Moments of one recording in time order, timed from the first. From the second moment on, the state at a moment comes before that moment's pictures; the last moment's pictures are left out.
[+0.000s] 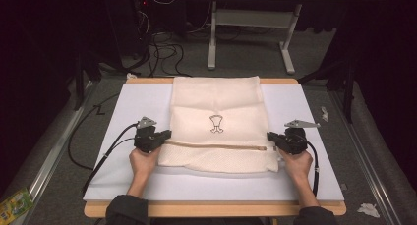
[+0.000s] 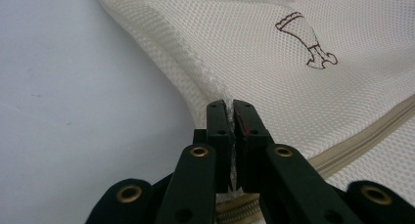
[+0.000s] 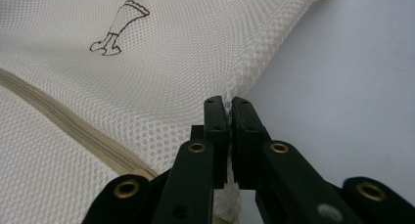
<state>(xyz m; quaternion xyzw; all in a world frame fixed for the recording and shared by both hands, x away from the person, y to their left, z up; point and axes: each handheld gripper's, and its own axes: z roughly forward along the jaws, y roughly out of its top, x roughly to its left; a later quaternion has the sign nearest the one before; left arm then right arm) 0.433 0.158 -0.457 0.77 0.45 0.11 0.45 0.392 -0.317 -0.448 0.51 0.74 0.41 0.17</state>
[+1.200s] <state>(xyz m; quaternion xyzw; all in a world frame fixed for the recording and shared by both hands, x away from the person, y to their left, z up) 0.420 0.141 -0.466 0.80 0.43 0.15 0.40 0.383 -0.328 -0.463 0.53 0.73 0.40 0.16</state>
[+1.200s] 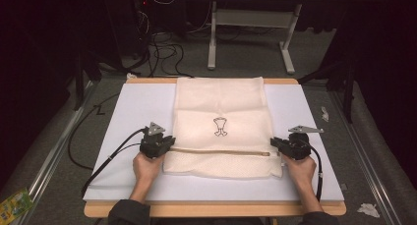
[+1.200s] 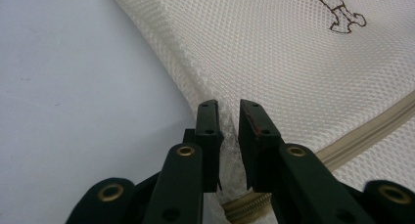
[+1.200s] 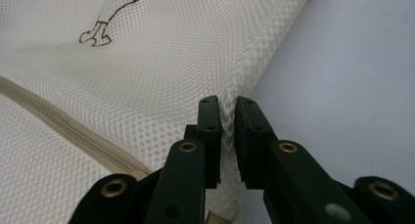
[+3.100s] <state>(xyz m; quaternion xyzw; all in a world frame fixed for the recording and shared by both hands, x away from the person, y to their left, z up) 0.388 0.067 -0.450 0.82 0.35 0.10 0.45 0.375 -0.312 -0.474 0.53 0.75 0.36 0.15</state>
